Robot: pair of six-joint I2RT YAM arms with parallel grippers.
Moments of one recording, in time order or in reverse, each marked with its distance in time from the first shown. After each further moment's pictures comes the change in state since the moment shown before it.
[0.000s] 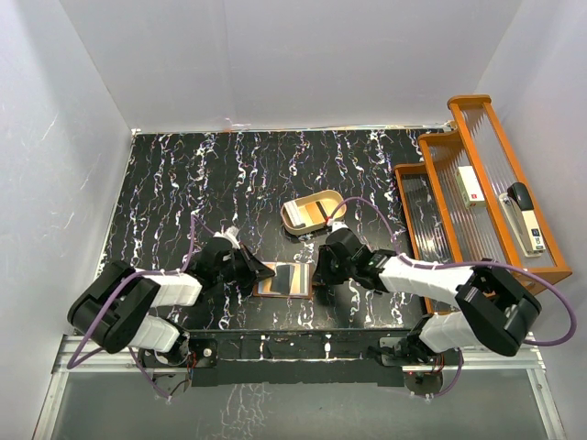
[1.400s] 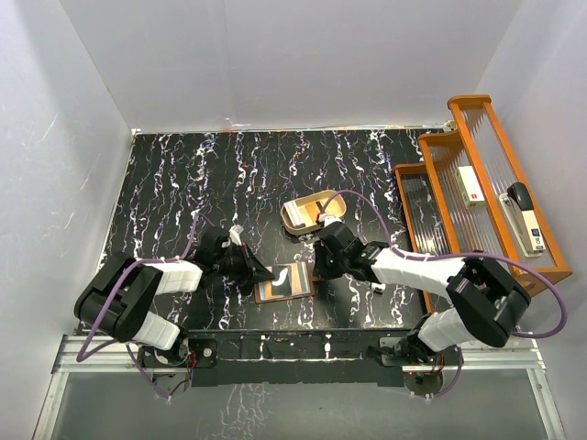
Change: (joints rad) left arm 0.098 0.069 0.106 -0.196 0.246 0.091; right arm -0.004 0.069 0.100 -0.085 0.055 -0.132
